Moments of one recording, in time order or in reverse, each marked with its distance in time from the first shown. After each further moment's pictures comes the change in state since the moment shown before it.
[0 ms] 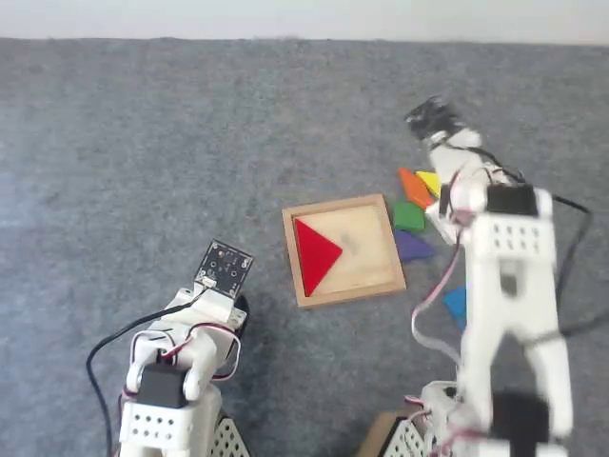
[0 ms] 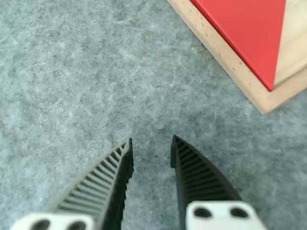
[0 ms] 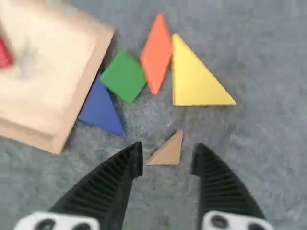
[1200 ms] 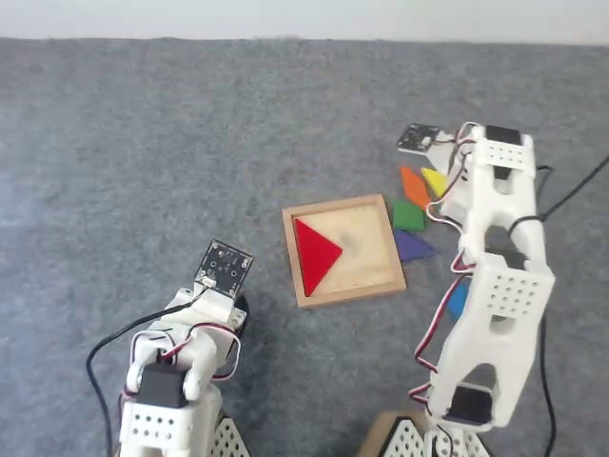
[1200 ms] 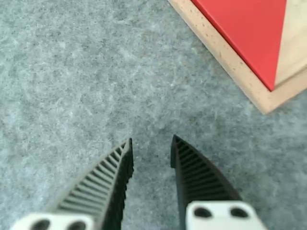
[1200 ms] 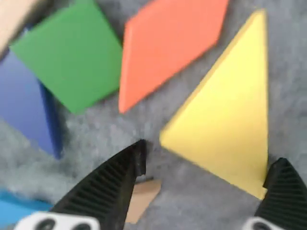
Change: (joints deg) left arm -0.1 0.0 0.0 0.0 0.0; right arm 7.4 61.6 -48.2 12.9 25.2
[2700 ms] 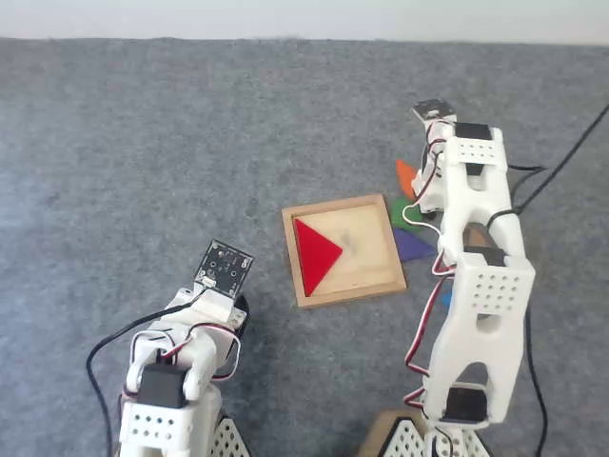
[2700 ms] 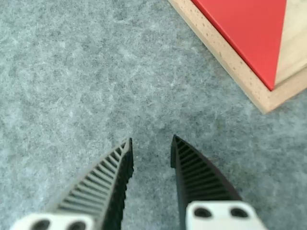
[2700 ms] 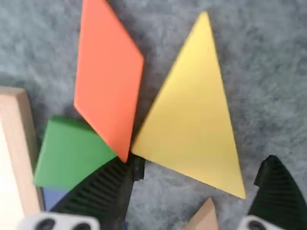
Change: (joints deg) left arm 0.0 0.0 0.0 0.0 0.0; right arm -7.5 0.3 -0.9 -3.8 -47.7
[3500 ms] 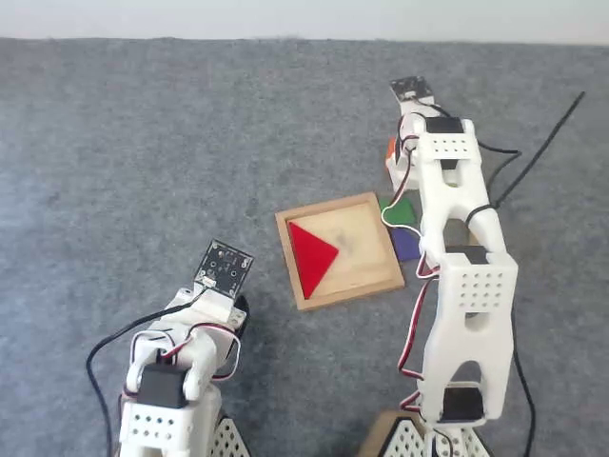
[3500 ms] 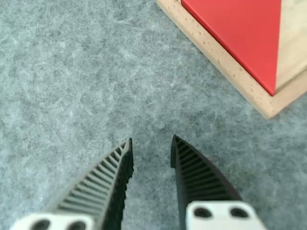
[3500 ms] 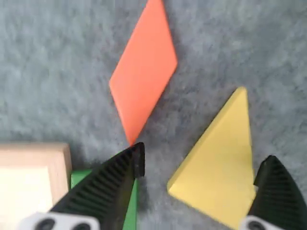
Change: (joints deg) left arm 0.0 0.0 0.0 0.0 0.0; right arm -5.6 0.2 -3.4 -6.7 -6.9
